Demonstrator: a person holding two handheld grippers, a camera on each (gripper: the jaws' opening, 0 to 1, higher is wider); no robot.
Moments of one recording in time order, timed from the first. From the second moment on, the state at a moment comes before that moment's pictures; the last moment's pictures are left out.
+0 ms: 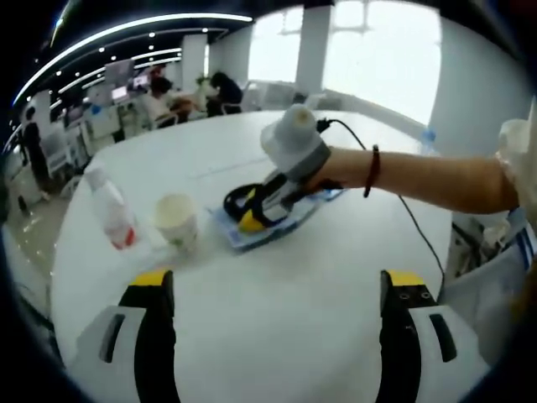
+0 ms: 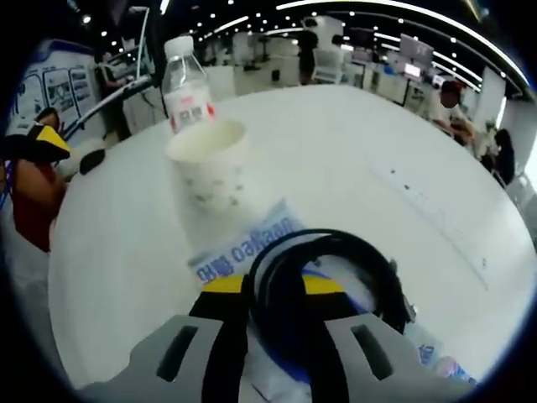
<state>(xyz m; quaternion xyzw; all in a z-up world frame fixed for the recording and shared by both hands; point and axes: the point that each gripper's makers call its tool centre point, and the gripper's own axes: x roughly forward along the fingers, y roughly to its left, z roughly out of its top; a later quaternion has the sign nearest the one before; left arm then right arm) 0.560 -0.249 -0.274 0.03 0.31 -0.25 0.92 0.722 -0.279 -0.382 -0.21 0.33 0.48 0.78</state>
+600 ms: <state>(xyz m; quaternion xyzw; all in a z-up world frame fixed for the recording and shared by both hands) 0.559 -0.257 -0.271 0.04 0.30 -0.27 0.91 0.740 -0.298 -0.331 -0.21 0.27 0.43 0.83</state>
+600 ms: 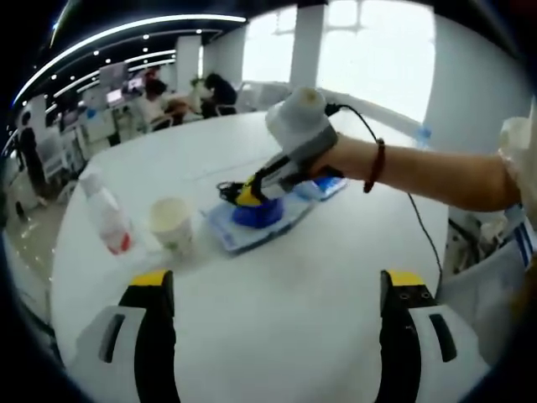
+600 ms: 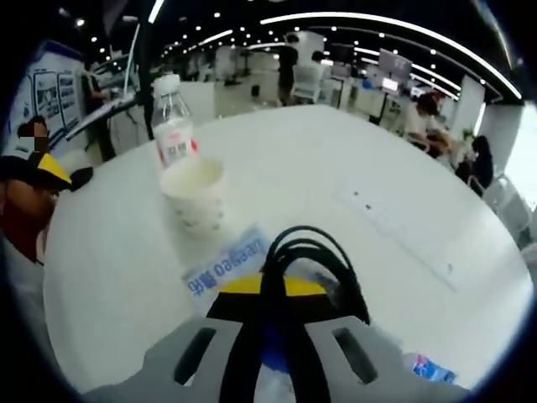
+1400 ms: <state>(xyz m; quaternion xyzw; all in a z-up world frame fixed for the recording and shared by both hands) 0.558 -0.257 -0.271 0.05 0.30 -0.27 0.91 0.717 -0.315 -0.250 -0.19 0.20 0.43 0.86</state>
